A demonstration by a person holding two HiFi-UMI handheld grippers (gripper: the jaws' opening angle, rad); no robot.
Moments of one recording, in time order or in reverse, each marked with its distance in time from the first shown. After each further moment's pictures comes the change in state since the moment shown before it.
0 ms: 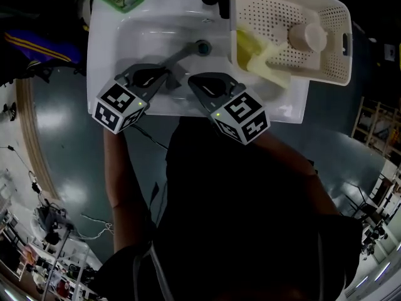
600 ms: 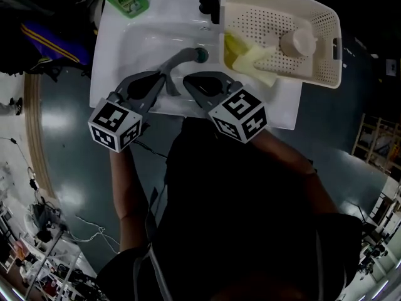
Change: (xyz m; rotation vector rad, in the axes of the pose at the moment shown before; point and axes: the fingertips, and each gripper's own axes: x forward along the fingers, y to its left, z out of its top) left arm -0.046 -0.036 0.054 -0.124 -0.219 0.223; right arm -0.035 0.016 0.033 -0.054 -0.087 0.085
